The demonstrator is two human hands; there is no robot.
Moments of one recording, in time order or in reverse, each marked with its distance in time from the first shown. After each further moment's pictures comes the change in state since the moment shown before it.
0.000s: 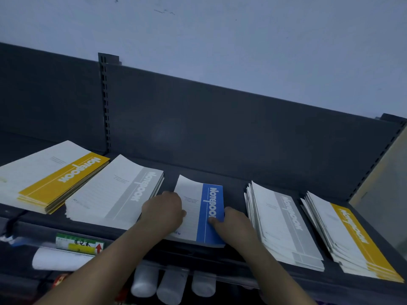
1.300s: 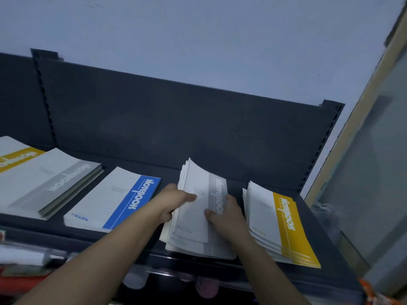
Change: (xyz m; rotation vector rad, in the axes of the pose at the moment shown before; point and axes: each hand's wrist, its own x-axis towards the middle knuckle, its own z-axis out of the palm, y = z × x) left_hand 0.005 0.195 0.008 -1.310 -0.315 -0.276; right_hand -0.002 0.162 -0.087 0.421 0.101 0.018
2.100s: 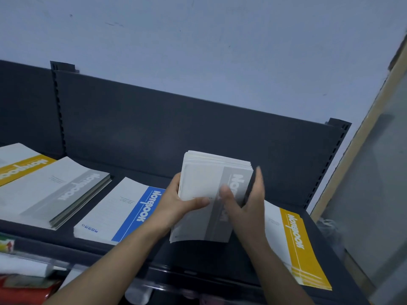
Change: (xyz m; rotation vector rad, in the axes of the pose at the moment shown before) left_hand -0.019 -0.002 -0.021 -0.114 -0.046 0.576; right_hand -0.009 -0.049 -0.020 0.283 0.385 -0.439
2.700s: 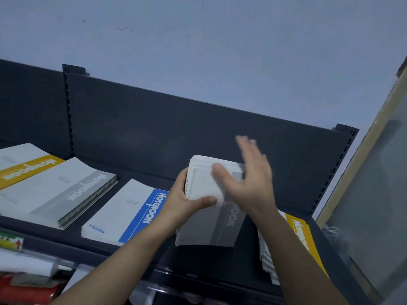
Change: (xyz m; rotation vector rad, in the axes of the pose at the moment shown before) left_hand 0.001 0.008 0.001 -0.016 0.066 0.097; right_hand 0.038 -0.052 -0.004 -0.332 -0.149 -0.306
